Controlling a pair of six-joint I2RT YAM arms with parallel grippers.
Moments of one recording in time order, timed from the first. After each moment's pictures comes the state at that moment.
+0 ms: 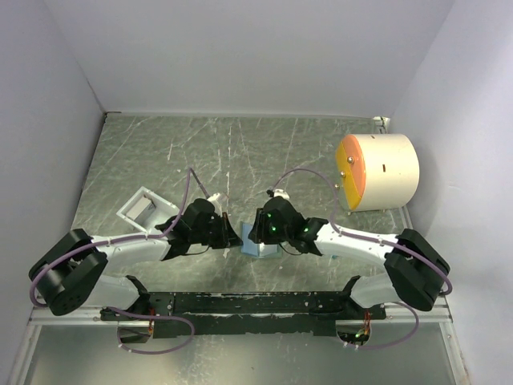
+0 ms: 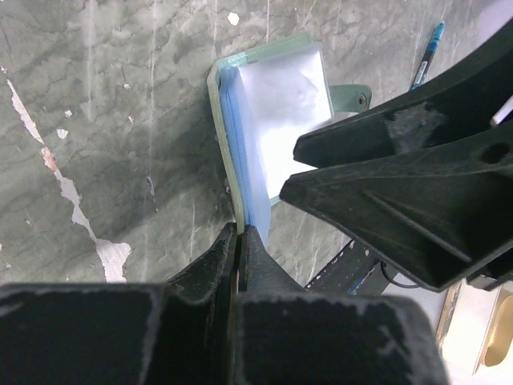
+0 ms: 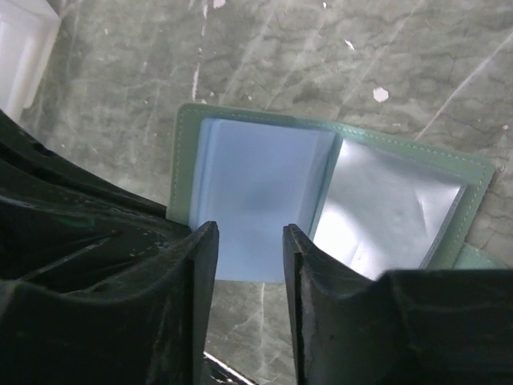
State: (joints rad) left arm -0.80 1.33 0.48 0.19 0.23 -0.84; right arm 0.89 1.34 0.66 -0.09 0.06 0.78
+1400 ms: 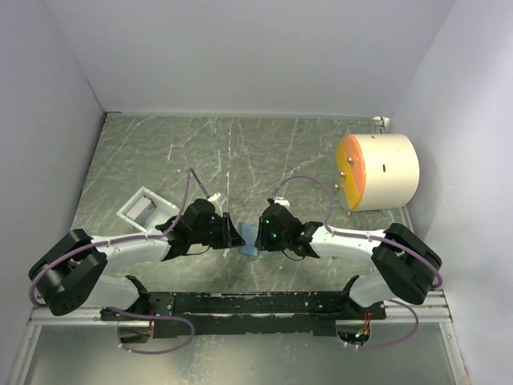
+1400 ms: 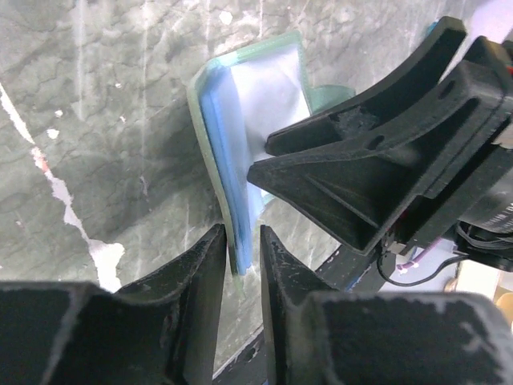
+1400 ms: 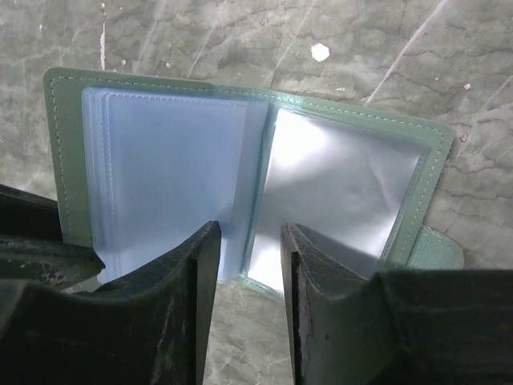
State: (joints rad) left arm -0.81 1.33 0.48 0.19 0.23 -0.85; right arm 0.90 1.42 0.60 -0.07 0.08 0.76
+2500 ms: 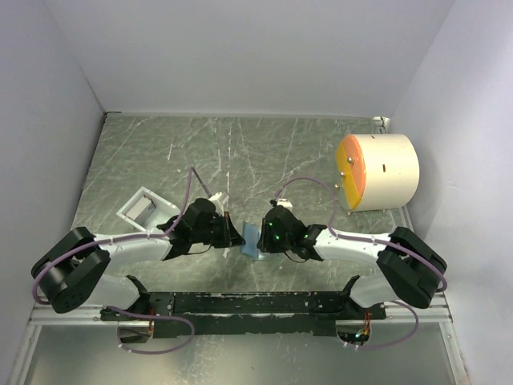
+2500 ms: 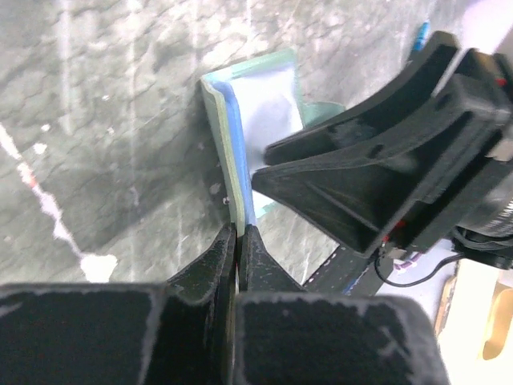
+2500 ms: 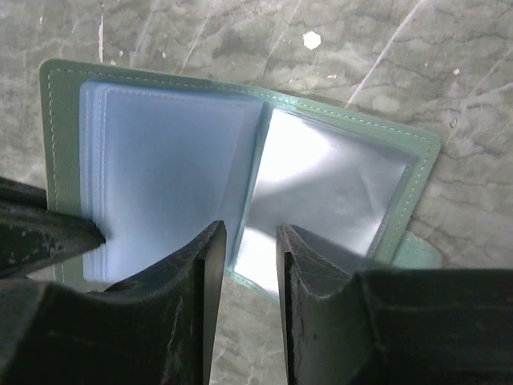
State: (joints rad) left arm -0.81 1.36 0.48 0.27 0.26 -0.85; right arm 0.90 1.38 0.55 -0.04 0.09 0.76
